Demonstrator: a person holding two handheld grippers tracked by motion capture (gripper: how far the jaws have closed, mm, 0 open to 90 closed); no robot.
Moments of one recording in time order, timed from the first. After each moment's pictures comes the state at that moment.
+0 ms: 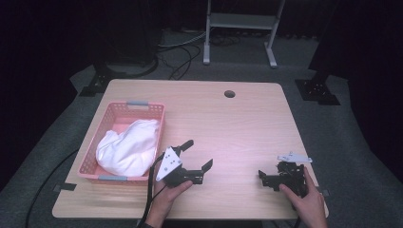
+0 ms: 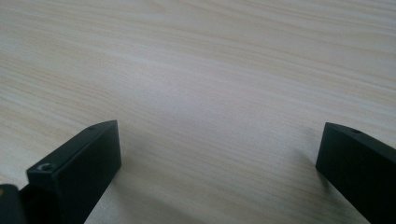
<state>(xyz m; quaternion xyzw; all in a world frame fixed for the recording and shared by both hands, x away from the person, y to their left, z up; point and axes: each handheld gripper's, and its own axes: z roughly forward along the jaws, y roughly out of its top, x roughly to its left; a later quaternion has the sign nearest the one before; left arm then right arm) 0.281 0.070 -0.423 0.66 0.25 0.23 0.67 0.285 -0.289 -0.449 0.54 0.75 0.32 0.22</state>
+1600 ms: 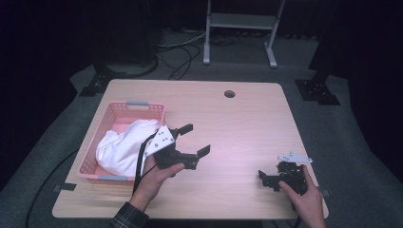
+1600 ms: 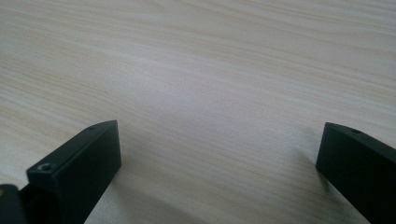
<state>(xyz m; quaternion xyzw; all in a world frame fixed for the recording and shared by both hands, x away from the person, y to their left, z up) 0.305 0.089 -0.359 0.67 0.23 0.17 0.68 0.285 -0.289 -0.449 0.54 0.75 0.32 0.22</state>
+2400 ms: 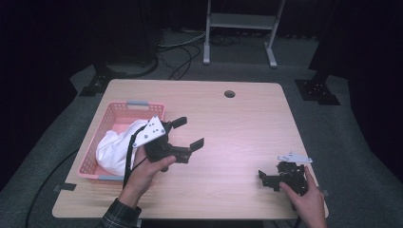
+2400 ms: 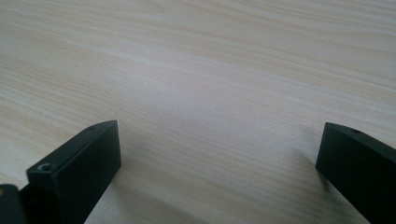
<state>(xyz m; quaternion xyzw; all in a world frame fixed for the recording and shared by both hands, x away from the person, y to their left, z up) 0.305 0.106 -0.330 0.68 0.22 0.17 0.68 0.285 -0.289 -0.449 0.54 0.75 0.32 0.22</state>
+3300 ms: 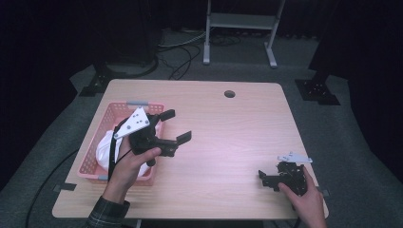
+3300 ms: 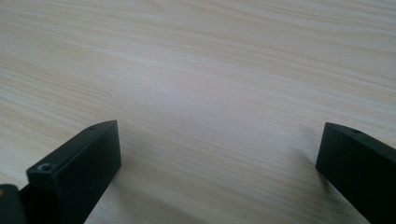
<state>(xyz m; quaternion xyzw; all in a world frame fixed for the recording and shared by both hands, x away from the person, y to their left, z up) 0.307 0.136 -0.305 0.68 0.22 0.17 0.67 0.285 -0.289 -0.449 0.54 0.75 0.32 0.22</state>
